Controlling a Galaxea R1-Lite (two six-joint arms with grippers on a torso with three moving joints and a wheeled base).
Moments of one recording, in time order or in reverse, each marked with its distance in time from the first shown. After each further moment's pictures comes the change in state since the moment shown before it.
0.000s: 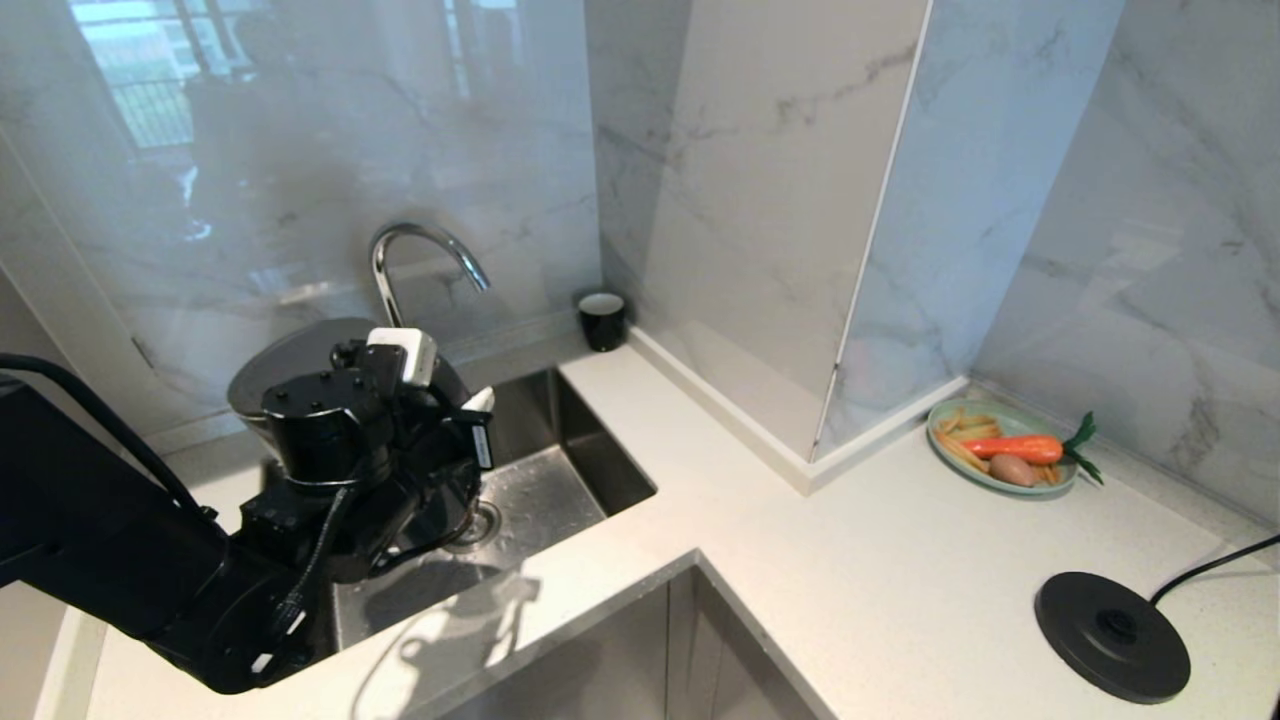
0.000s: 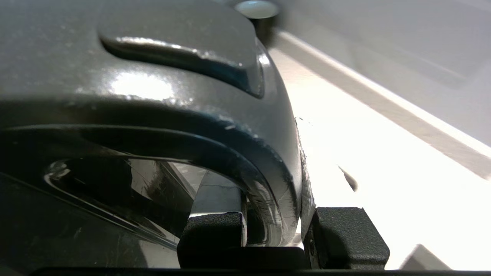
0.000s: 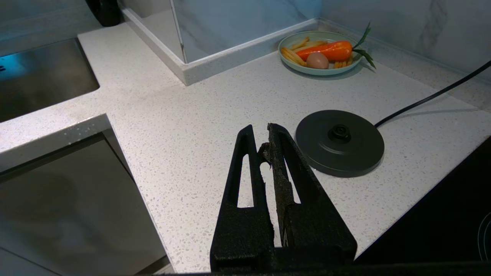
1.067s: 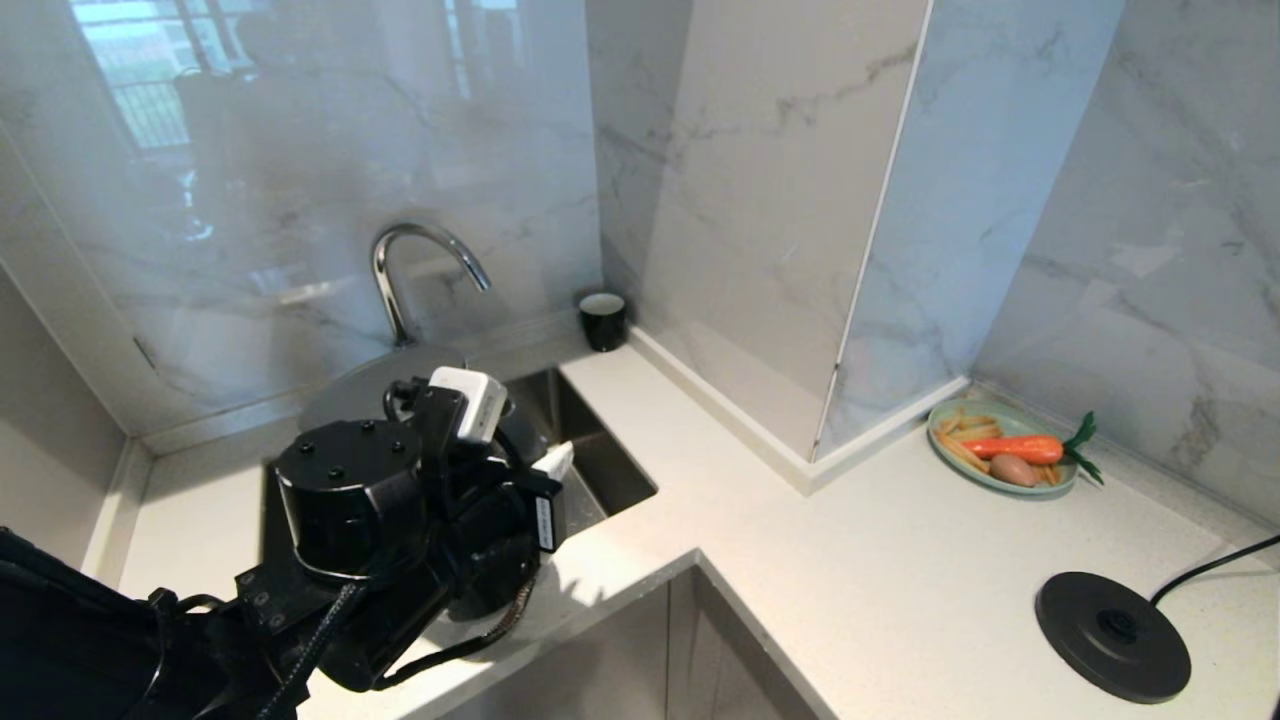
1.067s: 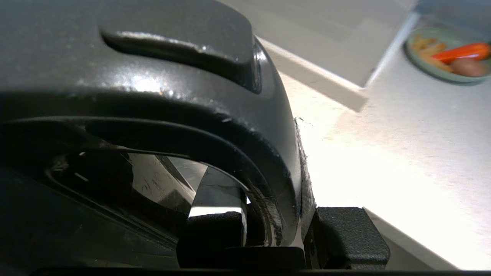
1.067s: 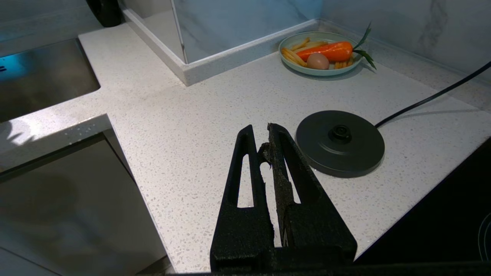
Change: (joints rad) left arm -0.276 -0.143 0.109 0.103 0.012 -0.054; right arm 0.000 0.000 -0.001 0.000 0.000 0.000
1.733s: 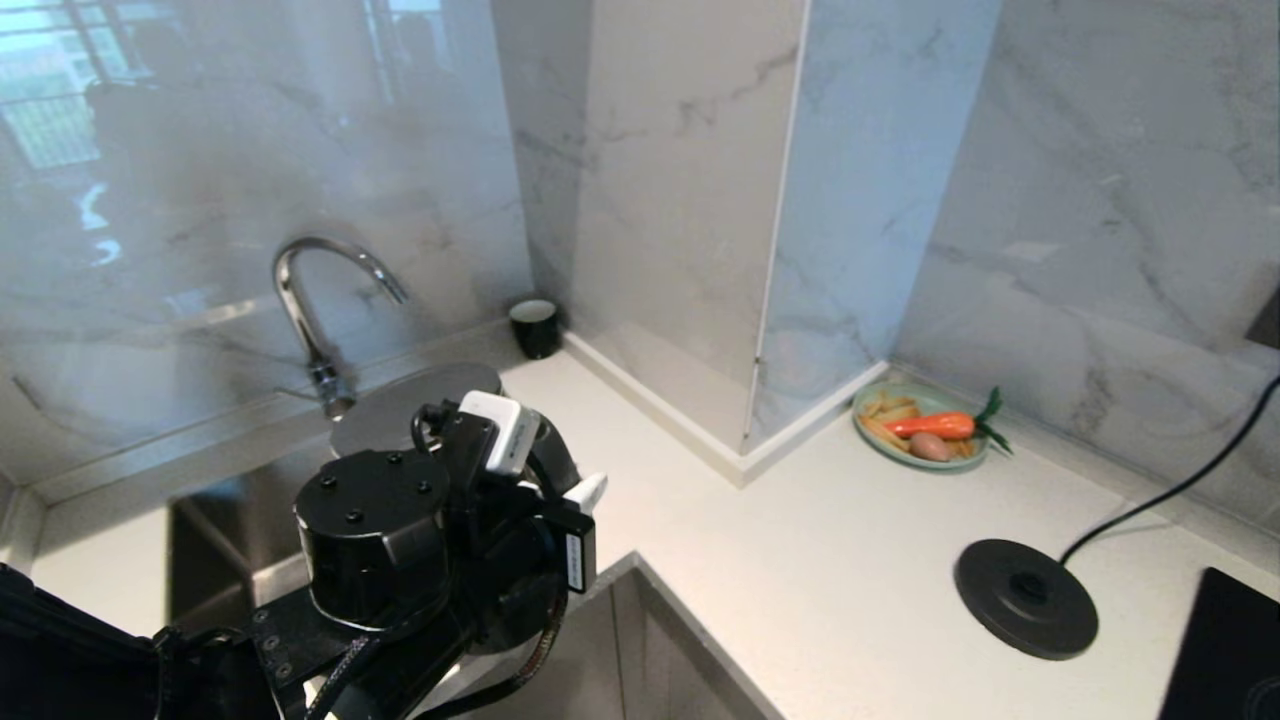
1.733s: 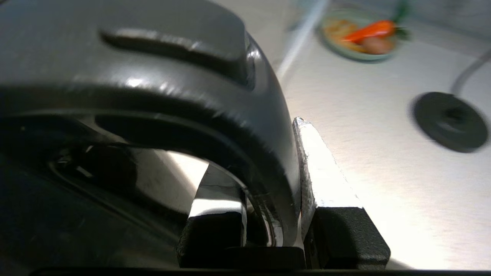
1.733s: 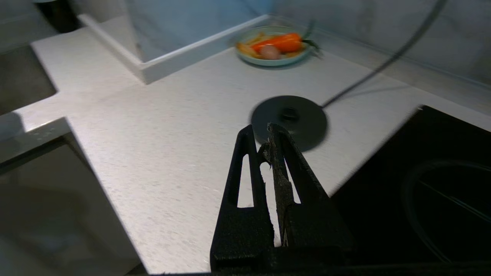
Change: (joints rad) left arm -0.092 -0.006 0.021 0.001 0.024 -0.014; right arm 0.000 0.000 0.000 0.001 0.000 0.000
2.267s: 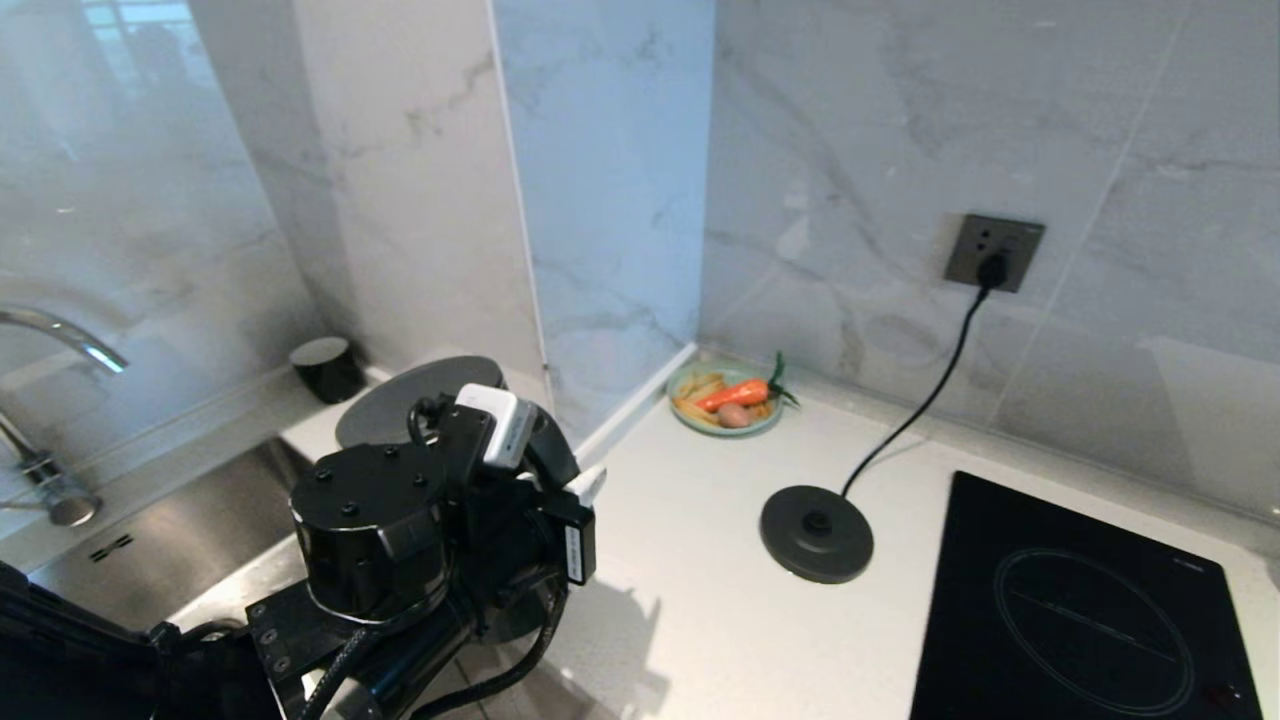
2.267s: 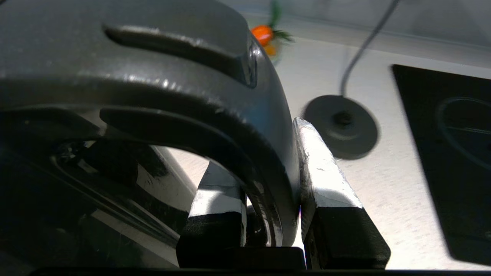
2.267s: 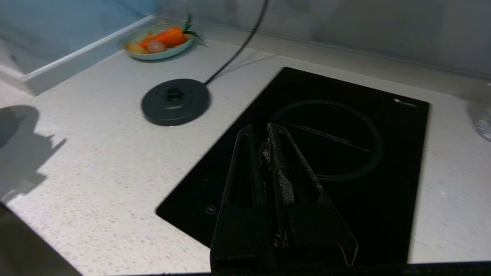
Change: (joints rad) left arm 0.002 -0.003 -0.010 0.000 0.001 0.000; right arm 0.000 0.000 0.000 -0.001 0.000 0.000
